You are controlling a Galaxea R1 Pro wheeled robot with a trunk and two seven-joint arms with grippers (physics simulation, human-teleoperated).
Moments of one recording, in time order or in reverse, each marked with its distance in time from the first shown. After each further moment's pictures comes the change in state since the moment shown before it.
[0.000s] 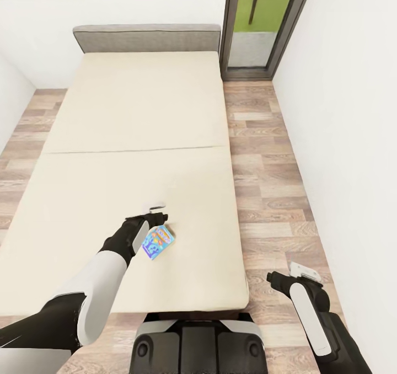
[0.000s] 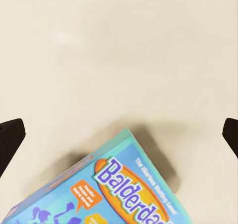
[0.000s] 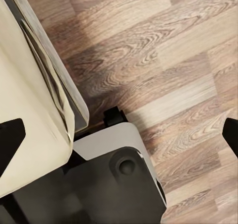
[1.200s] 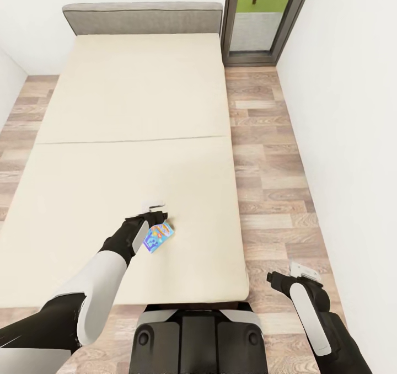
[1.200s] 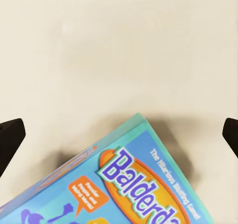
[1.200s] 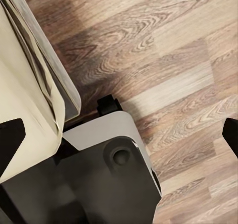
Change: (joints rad) left arm 0.000 0.001 0.000 0.000 0.000 -0.035 -0.003; right arm 0.000 -0.001 0.000 0.000 0.000 0.000 0.000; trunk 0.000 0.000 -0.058
